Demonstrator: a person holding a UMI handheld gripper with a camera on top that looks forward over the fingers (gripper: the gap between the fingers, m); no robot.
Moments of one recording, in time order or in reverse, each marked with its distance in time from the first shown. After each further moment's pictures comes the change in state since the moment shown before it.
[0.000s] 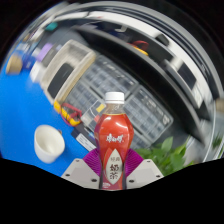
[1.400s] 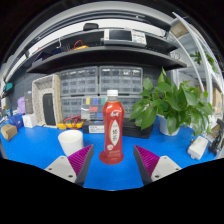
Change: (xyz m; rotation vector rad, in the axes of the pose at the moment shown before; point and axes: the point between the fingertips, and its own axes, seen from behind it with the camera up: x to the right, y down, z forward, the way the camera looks) arm -0.047 0.080 -0.108 -0.082 0.024 0.745
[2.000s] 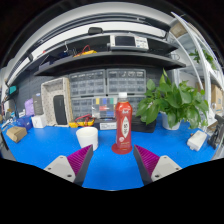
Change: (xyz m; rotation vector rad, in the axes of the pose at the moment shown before) arm -0.037 0.003 -0.062 -0.015 -0.046 0.031
